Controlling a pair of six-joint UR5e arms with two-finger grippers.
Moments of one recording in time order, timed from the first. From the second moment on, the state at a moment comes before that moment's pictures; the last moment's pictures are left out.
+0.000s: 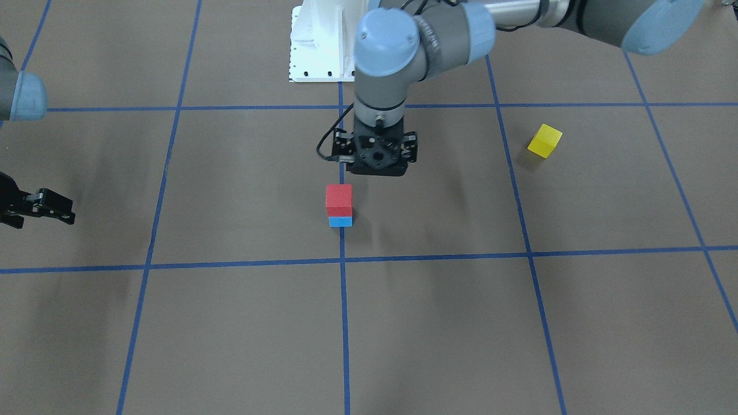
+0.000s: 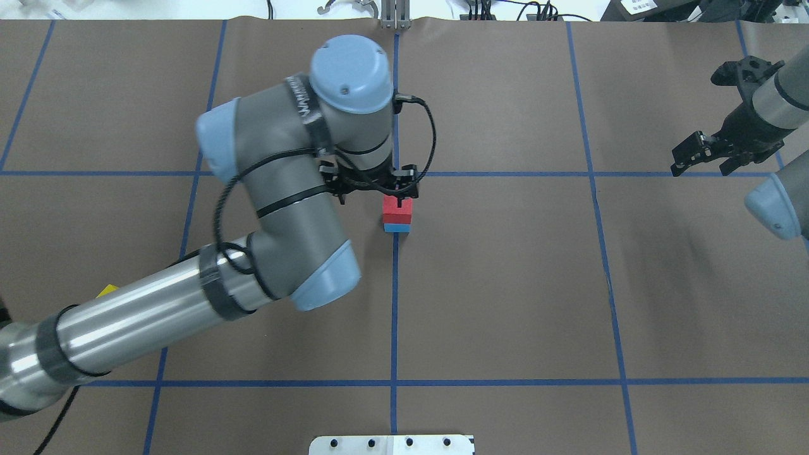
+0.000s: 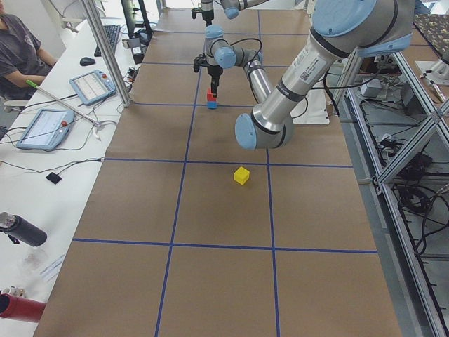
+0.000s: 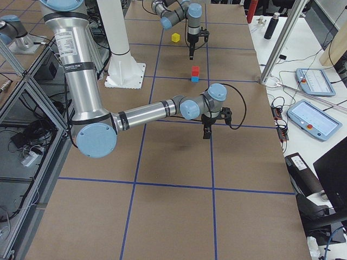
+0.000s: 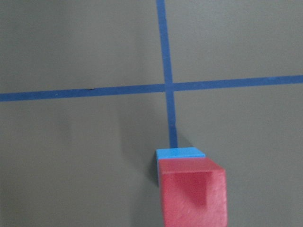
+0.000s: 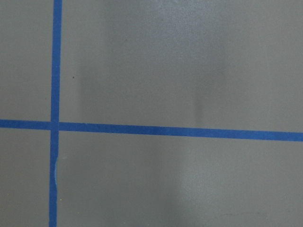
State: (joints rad) left arm -0.62 -2.31 -1.76 -1.38 -1.98 -1.06; right arm 1.12 -1.37 1.63 -1.44 2.30 0.55
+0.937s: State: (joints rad) left arm -0.67 -1.41 -2.01 -2.09 -1.99 -0.86; right arm 1.12 -1.37 1.64 -1.39 2.28 0.55
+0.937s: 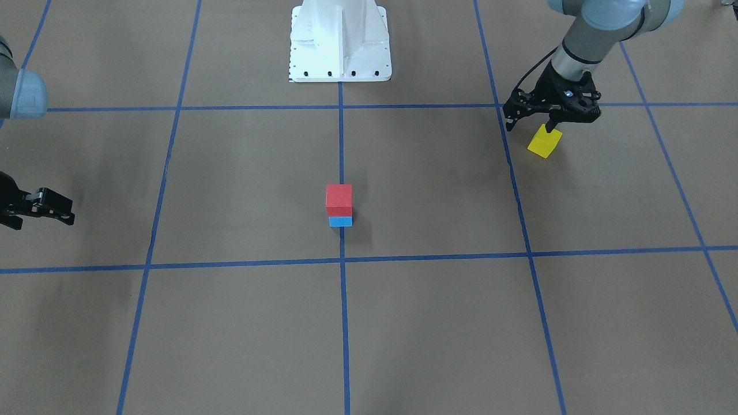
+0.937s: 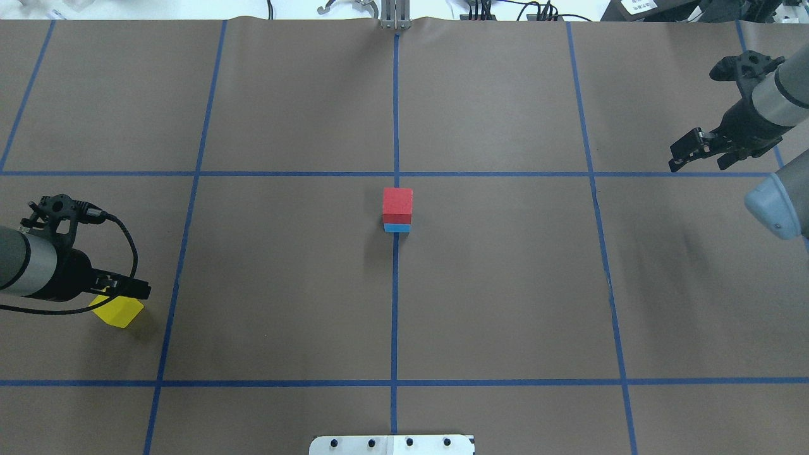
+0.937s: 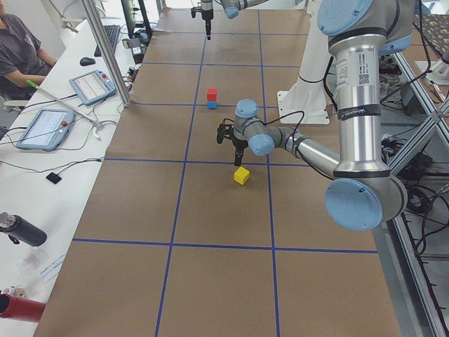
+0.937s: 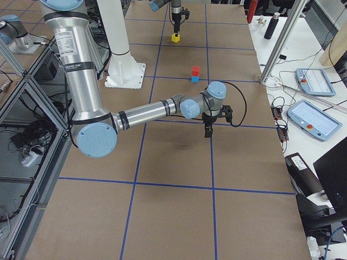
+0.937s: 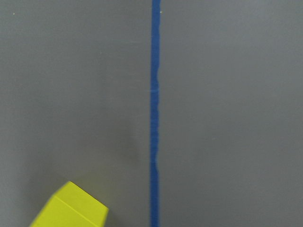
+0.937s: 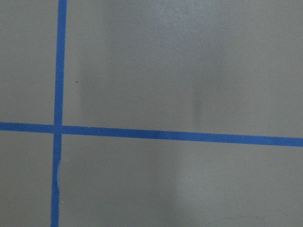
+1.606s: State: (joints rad) left arm -0.69 -1.42 -1.93 -2.07 -2.08 -0.52; right arm 1.10 -1.37 1.61 -1.35 2.28 0.55
